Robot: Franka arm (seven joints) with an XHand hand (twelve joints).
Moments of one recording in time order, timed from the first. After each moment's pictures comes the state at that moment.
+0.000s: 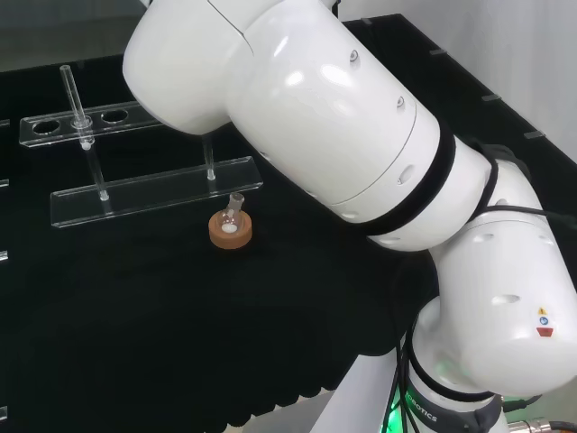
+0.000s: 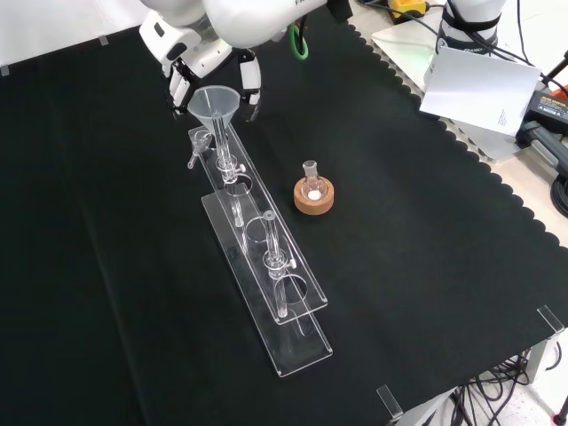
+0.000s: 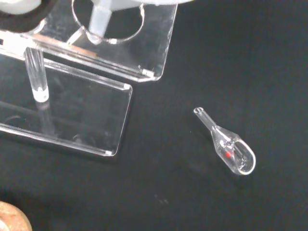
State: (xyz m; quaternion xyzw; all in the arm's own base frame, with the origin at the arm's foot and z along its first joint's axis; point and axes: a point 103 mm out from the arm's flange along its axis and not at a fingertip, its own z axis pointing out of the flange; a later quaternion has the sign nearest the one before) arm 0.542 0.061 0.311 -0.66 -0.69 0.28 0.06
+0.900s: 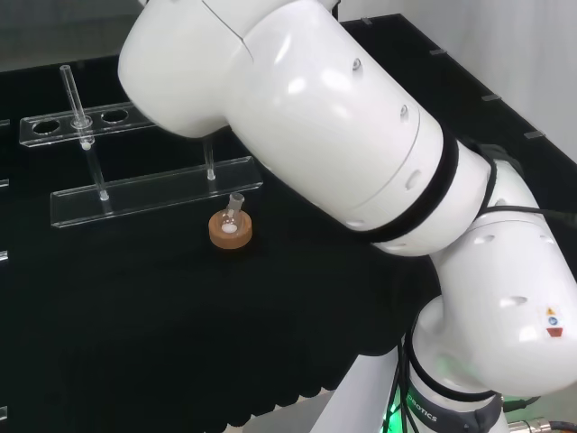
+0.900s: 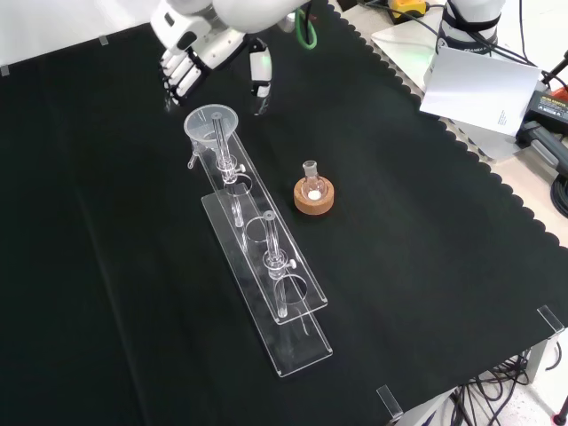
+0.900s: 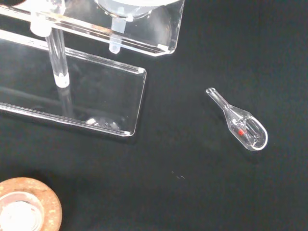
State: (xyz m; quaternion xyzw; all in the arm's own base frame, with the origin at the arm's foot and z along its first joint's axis) arm 0.517 0.064 0.323 -0.67 -0.69 0.26 0.09
